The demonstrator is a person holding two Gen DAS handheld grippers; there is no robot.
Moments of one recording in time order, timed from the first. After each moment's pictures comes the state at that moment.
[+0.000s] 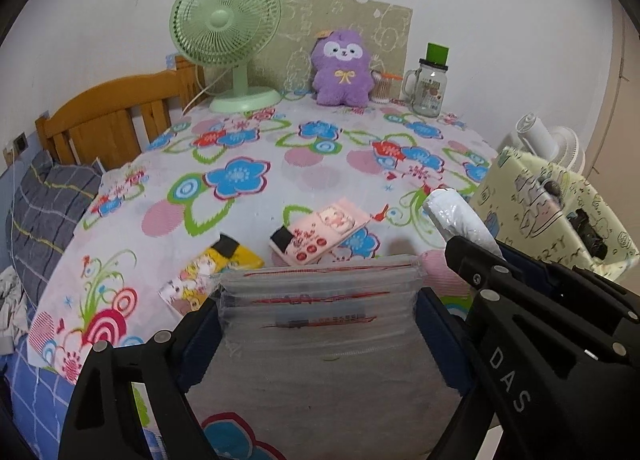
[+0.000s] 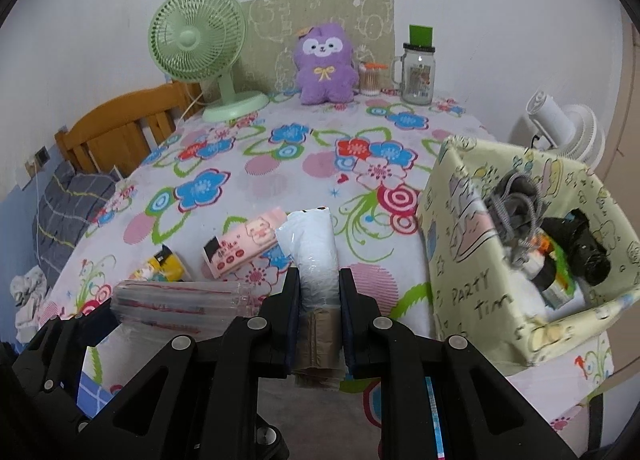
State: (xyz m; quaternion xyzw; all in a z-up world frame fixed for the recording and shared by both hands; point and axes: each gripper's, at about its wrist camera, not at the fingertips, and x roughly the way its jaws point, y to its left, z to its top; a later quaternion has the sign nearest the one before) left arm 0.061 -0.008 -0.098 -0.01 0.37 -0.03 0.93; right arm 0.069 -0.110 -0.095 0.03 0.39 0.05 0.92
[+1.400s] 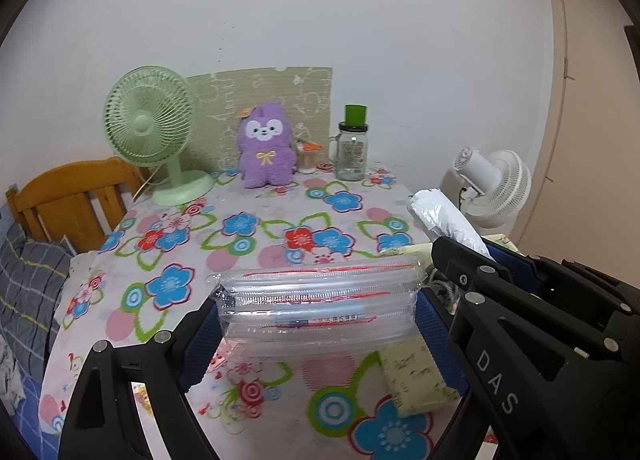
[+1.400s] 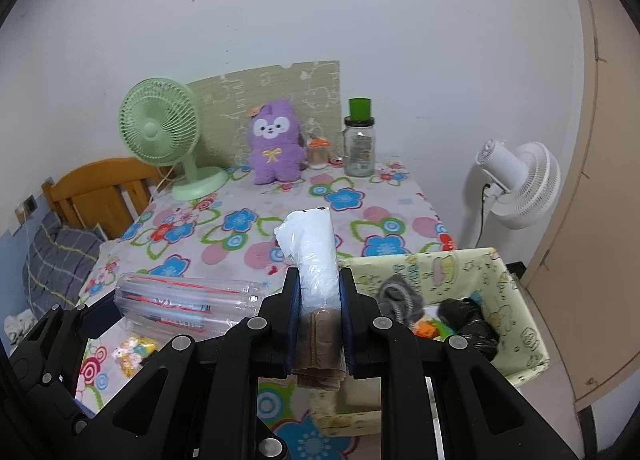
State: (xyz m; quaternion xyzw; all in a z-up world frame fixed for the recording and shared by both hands) left arm 0.072 -0.097 -0.014 0.02 0.29 -0.11 0.95; right arm 0.064 -0.197 -0.006 0.04 0.31 0.00 0.95
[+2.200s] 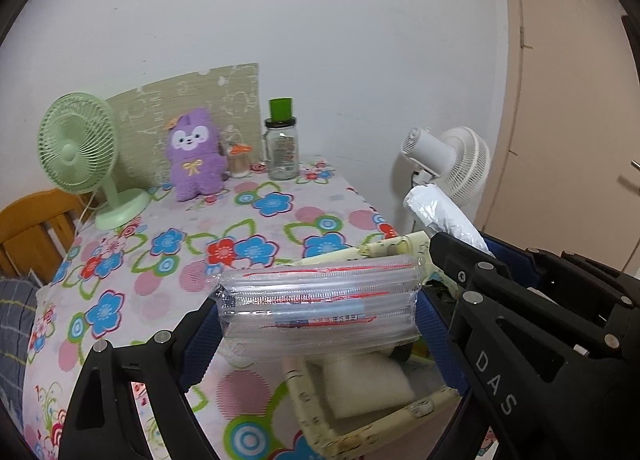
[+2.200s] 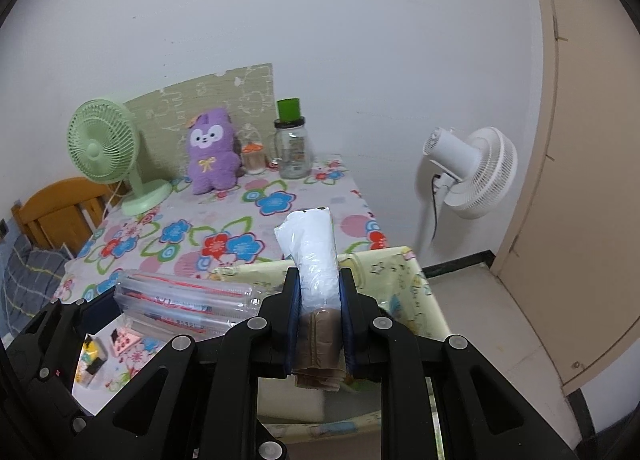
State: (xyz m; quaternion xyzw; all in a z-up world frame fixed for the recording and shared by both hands) left arm 0.086 -0.185 -0.023 0.06 0.30 -0.18 0.93; right arm 0.066 -0.282 -0.018 0.06 0.31 -0.07 0.95
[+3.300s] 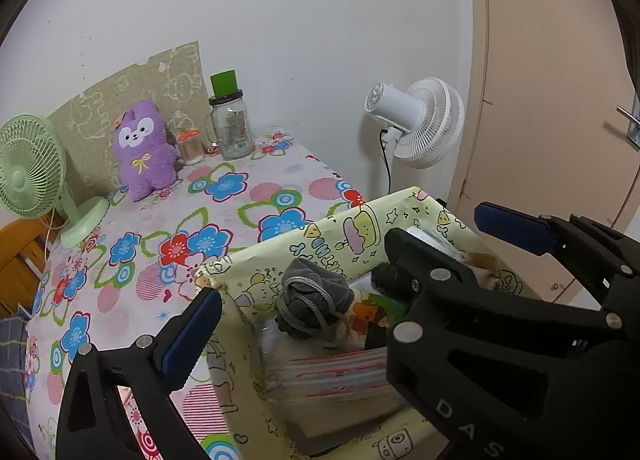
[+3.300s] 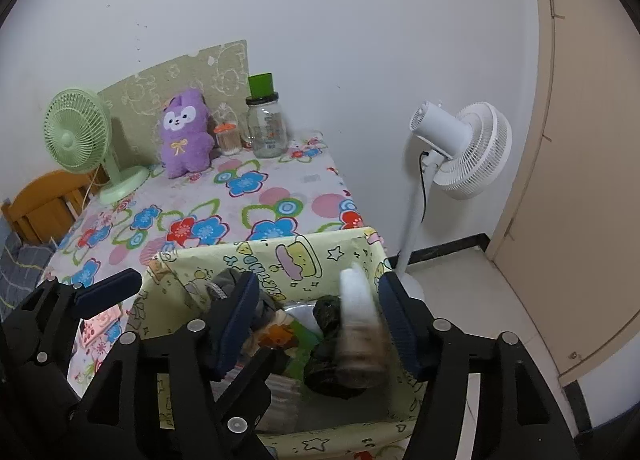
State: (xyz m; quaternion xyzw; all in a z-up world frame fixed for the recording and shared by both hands) left arm 0.106 -0.230 -0.049 0.12 0.34 -0.23 0.90; right arm 0.085 -0.321 -0.048 0.07 0.34 -0.07 0.93
